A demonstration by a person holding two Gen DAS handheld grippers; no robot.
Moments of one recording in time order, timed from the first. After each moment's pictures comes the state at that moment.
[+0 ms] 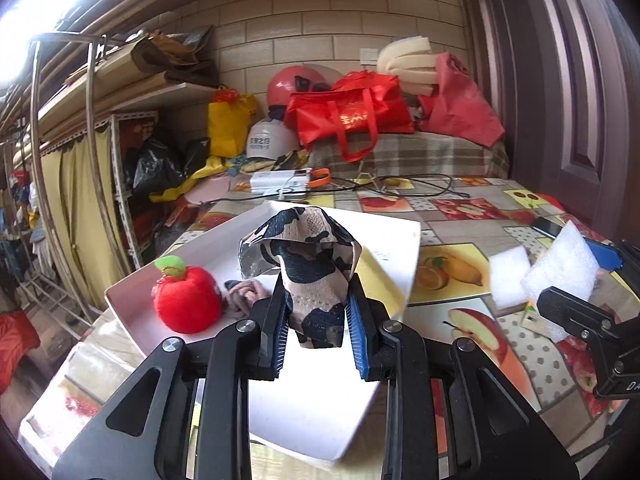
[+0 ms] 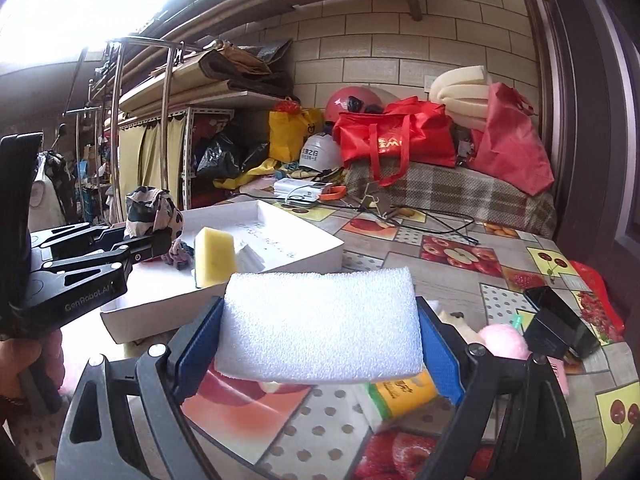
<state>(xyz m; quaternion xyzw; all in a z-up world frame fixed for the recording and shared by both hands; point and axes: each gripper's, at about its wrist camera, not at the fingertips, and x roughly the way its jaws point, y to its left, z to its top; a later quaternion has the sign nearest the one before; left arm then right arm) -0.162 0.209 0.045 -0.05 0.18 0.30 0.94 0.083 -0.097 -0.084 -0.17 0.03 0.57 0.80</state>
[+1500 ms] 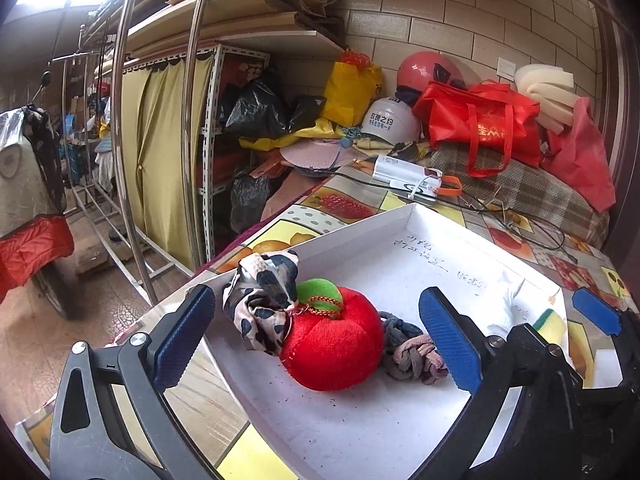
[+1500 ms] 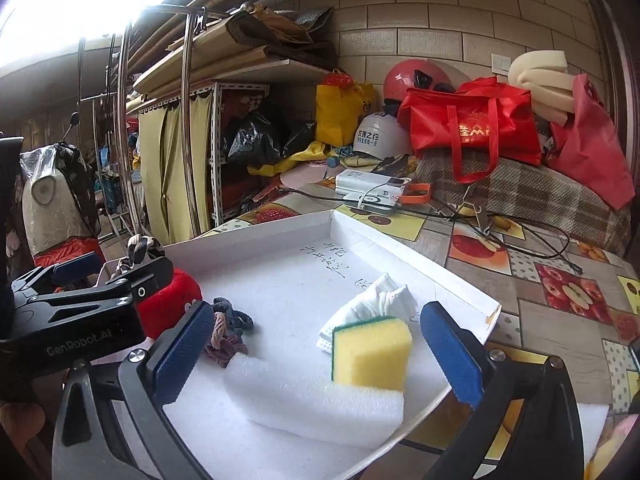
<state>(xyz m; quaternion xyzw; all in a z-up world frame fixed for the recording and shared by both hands) -0.166 0.332 0.033 -0.18 0.18 0.43 0.87 0.047 0.062 -0.084 -0.20 0.05 0.60 0.77</state>
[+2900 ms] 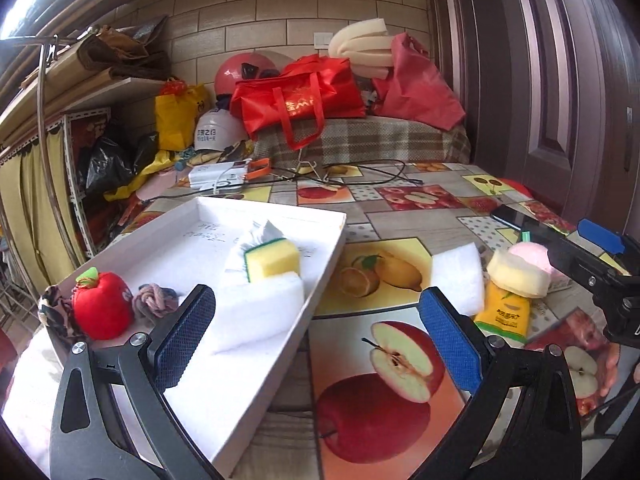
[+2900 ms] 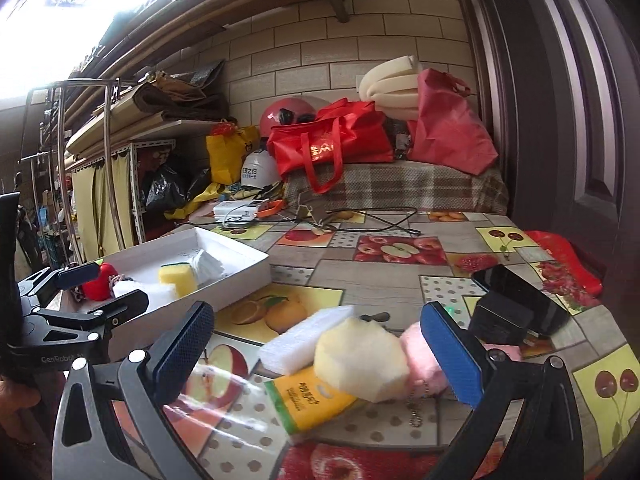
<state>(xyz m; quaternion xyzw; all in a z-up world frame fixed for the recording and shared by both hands) -0.096 0.157 0.041 -0.05 0.21 0.21 0.95 0.154 -0.151 -0.067 -0.09 0.04 0.48 0.87</state>
